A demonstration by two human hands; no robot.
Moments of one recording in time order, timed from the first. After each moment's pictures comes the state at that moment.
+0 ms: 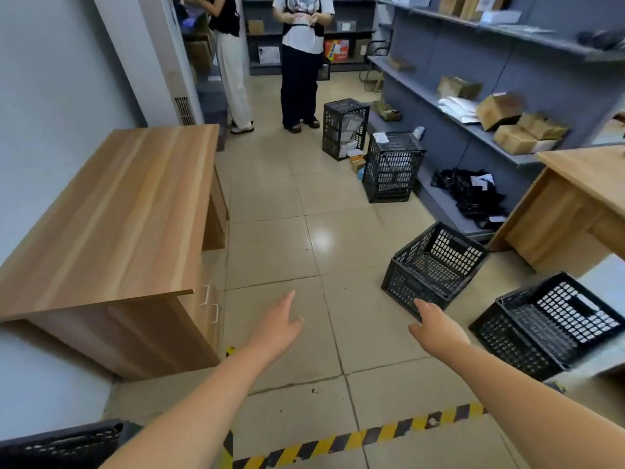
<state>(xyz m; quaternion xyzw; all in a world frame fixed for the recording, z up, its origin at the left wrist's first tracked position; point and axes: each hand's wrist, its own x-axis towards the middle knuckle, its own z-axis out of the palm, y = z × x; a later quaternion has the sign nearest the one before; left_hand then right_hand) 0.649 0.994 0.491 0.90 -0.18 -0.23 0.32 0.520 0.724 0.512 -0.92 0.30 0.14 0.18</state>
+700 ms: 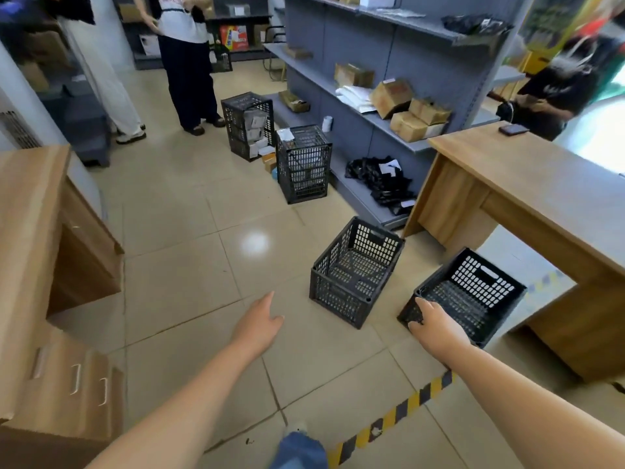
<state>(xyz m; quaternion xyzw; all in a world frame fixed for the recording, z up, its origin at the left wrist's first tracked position) 0.724 0.708 0.468 0.89 -0.25 -0.27 0.28 0.504 0.476 0.510 -0.87 0.44 0.12 0.20</state>
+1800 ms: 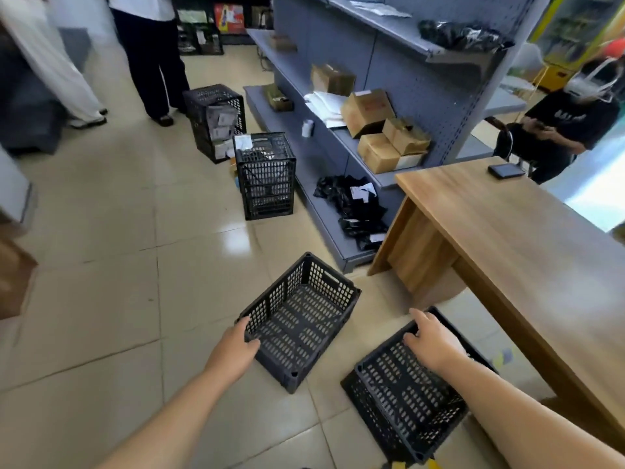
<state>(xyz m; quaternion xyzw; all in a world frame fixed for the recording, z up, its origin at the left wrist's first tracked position) 0.782 0.308 0.426 0.88 -0.13 -0.33 0.30 0.580 0.025 0.493 -0.88 0.41 0.14 0.19</state>
